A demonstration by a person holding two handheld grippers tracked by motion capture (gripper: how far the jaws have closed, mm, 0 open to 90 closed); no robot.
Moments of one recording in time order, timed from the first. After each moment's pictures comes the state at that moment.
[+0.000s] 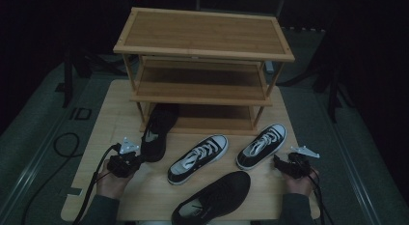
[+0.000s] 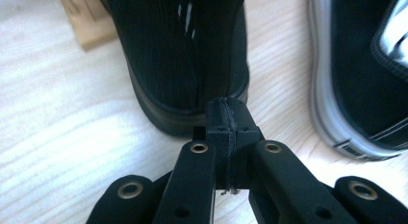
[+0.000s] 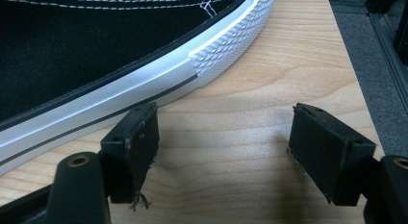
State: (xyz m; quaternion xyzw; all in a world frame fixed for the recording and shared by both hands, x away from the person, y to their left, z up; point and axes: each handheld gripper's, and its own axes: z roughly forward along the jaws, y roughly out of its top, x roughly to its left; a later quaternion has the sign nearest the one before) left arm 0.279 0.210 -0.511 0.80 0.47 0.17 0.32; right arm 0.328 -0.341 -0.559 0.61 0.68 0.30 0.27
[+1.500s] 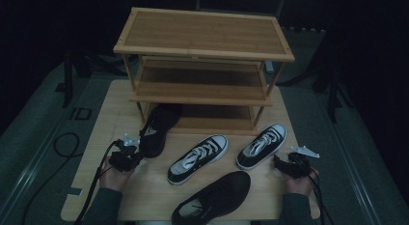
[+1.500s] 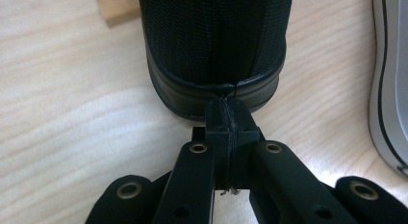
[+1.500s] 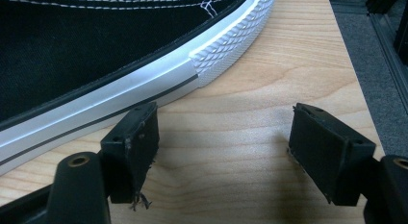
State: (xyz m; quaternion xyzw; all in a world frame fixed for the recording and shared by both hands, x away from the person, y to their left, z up) left arm 0.305 0.209 -0.518 0.79 0.51 0.17 0.28; right arm 0.328 -0.341 -0.559 0.61 0.68 0.30 0.27
